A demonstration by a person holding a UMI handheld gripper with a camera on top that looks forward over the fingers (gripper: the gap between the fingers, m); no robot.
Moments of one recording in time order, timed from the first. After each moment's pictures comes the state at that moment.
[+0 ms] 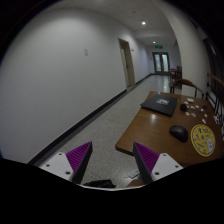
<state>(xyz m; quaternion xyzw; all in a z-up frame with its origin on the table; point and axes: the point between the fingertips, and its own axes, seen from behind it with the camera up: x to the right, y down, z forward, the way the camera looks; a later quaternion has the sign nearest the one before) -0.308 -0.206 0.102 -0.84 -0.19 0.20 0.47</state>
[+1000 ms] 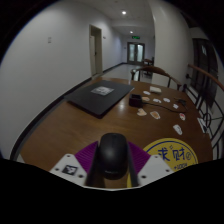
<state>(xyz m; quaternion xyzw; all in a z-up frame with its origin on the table) -0.072 0.059 -0.020 -0.89 -0.12 0.06 0.43</state>
